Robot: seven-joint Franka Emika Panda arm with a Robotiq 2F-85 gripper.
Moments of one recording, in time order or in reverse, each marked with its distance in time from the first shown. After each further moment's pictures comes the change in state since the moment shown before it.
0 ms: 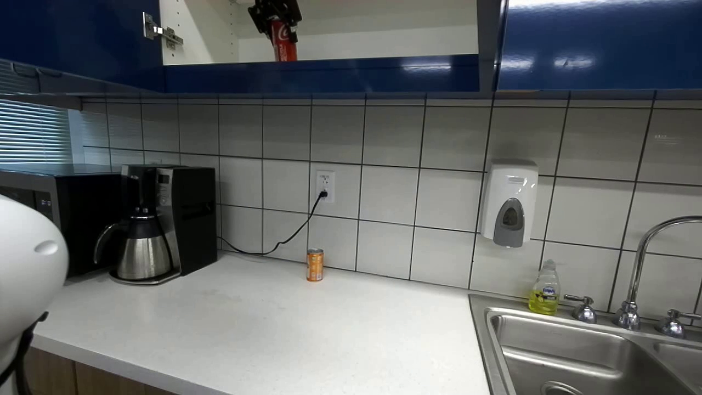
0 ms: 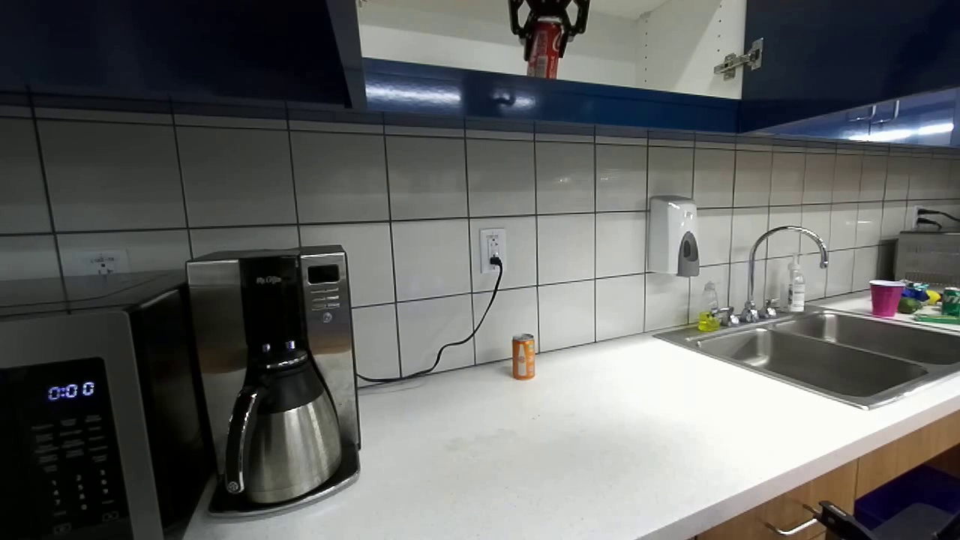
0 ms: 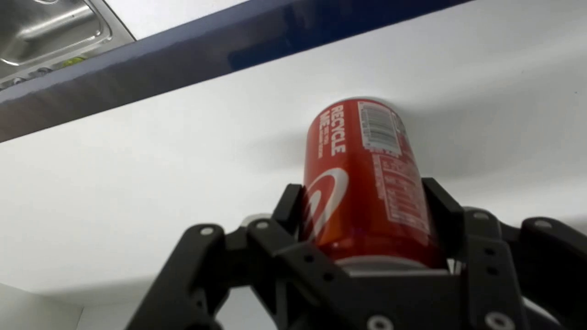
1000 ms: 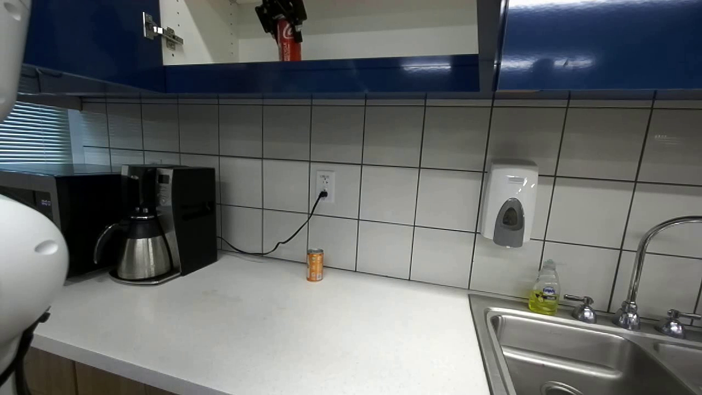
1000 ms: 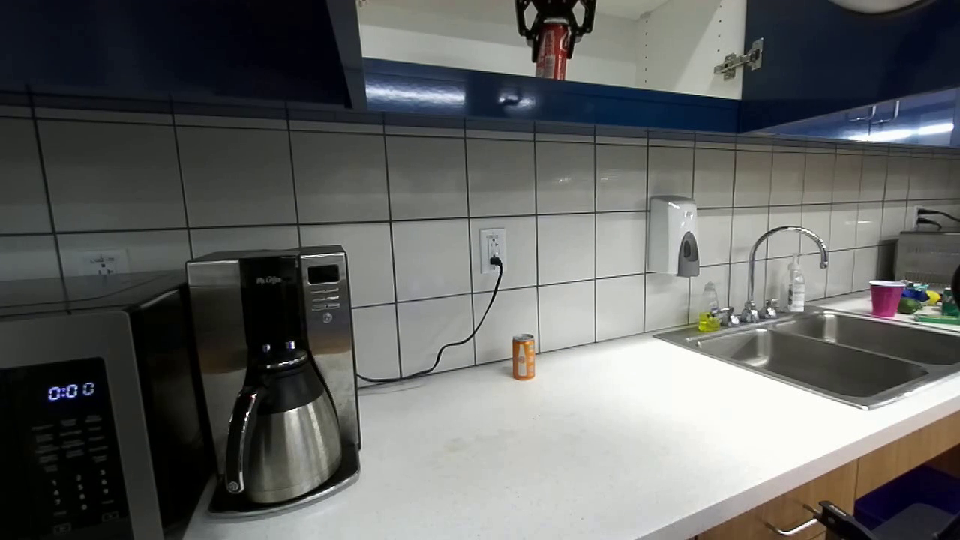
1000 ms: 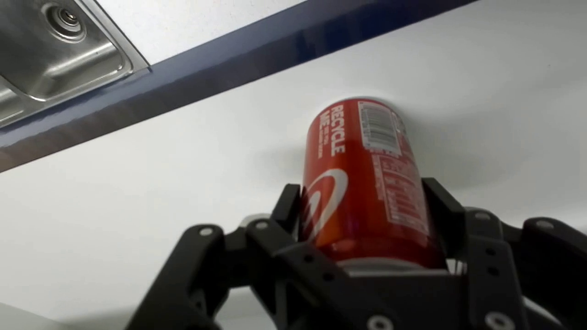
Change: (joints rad) arm 0.001 0.128 -0.004 0.234 0.003 -0.187 0.000
